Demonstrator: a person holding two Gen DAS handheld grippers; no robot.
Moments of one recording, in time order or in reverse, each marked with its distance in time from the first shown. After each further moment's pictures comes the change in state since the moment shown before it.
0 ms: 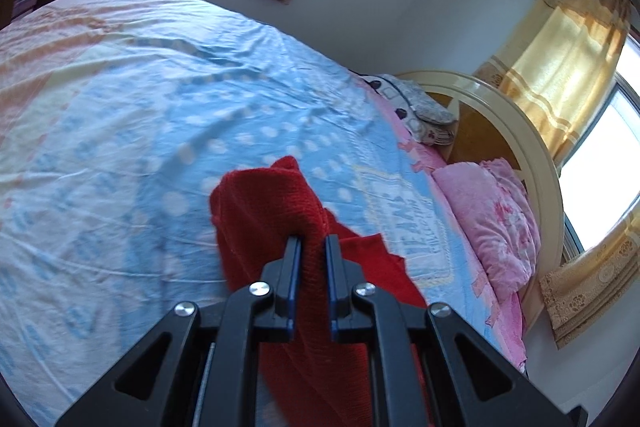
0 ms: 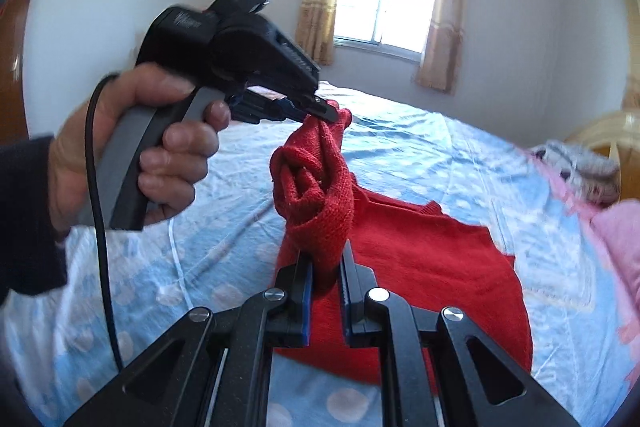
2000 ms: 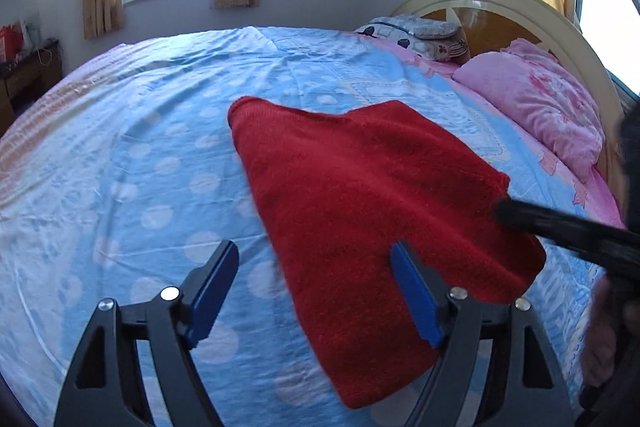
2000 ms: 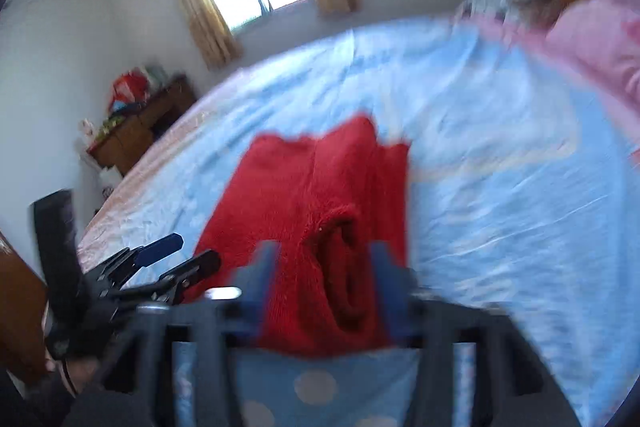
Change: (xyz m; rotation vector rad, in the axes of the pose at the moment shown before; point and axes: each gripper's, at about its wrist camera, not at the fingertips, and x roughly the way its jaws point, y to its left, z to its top) left arm 0.048 -0.082 -0.136 0.370 0.012 0.290; right arm 0.012 -0.184 -0.051 0.572 0.190 0.043
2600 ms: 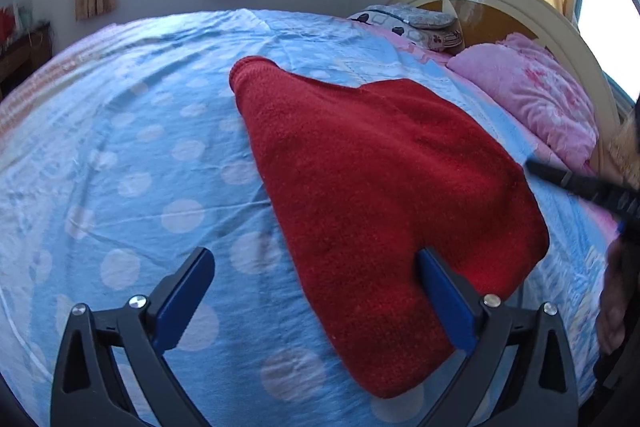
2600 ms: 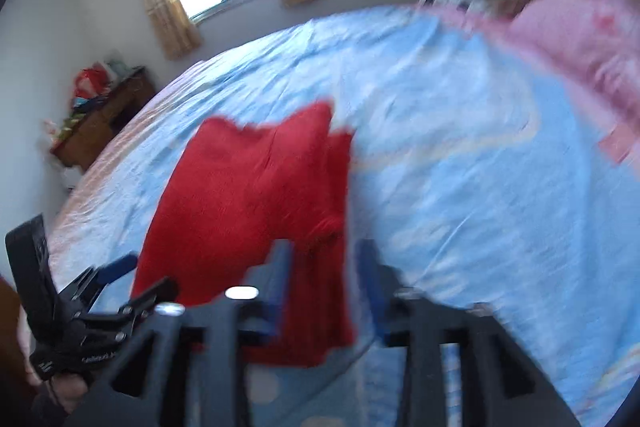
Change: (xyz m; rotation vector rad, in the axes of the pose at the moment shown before) left arm 0.011 0.006 -0.020 -0.038 0.047 -0.058; right arm -0.025 -0.019 0.002 -0.018 -0.063 -0.199
